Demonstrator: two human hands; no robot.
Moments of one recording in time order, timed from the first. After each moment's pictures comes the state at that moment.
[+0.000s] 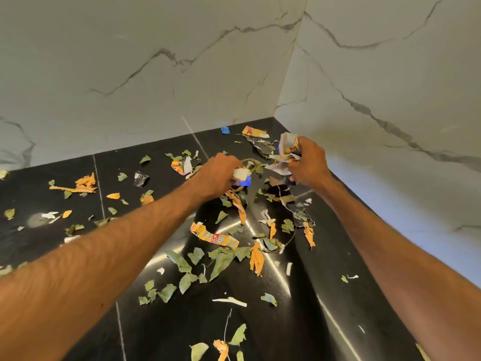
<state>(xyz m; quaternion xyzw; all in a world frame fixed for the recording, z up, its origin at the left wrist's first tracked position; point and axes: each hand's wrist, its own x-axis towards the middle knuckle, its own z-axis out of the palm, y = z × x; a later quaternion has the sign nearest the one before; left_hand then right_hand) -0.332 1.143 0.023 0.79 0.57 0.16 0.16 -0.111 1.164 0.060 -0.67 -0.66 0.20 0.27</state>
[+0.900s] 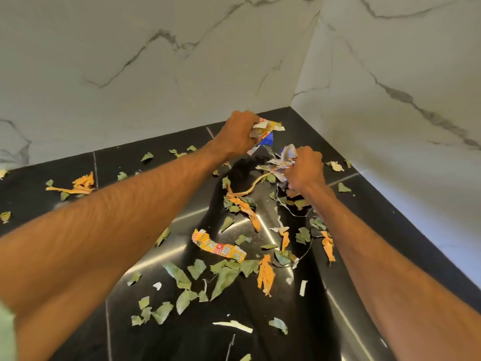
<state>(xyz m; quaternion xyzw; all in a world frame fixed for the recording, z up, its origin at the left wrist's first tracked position) -0.318 1.246 0.026 0.77 0.57 0.26 0.13 -0.134 1.206 0.001 -0.72 -0.64 0.17 0.20</state>
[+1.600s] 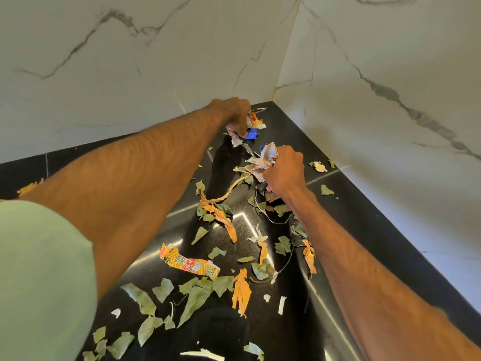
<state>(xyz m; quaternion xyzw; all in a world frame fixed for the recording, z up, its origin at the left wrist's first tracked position) -0.281 1.322 0.050 0.76 0.63 -0.02 0.14 -0.133 1.219 -0.013 -0.72 -0.63 0.19 0.23</state>
